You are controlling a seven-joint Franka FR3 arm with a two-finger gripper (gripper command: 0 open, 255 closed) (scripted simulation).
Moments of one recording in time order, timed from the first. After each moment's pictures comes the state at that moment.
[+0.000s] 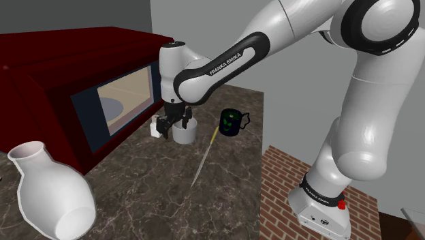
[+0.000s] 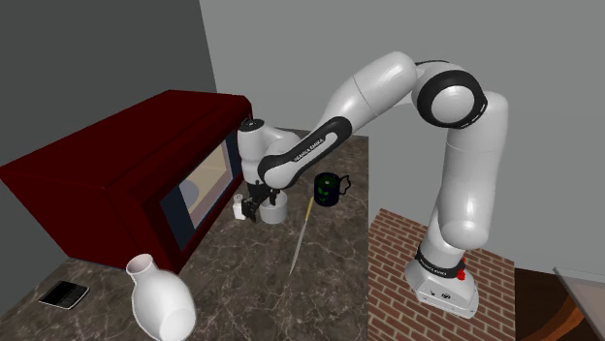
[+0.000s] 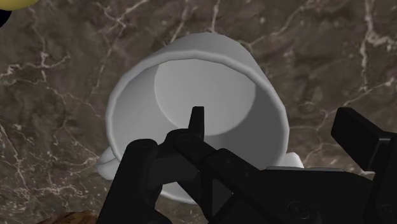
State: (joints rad) arm 0.15 0.19 0.24 -2.09 -0.14 2.29 0.55
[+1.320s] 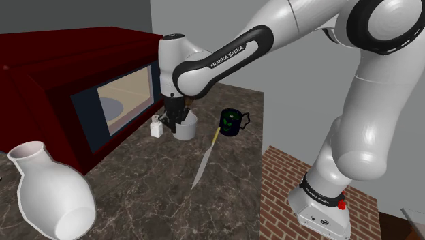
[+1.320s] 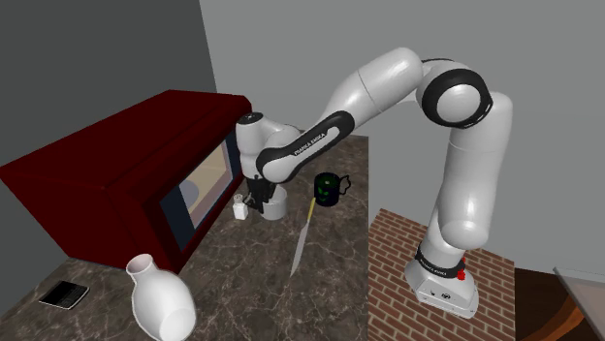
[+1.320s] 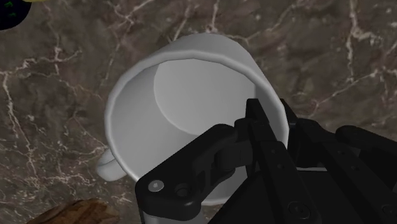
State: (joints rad) arm 0.15 0.17 0.24 -2.07 -0.13 2.25 0.54
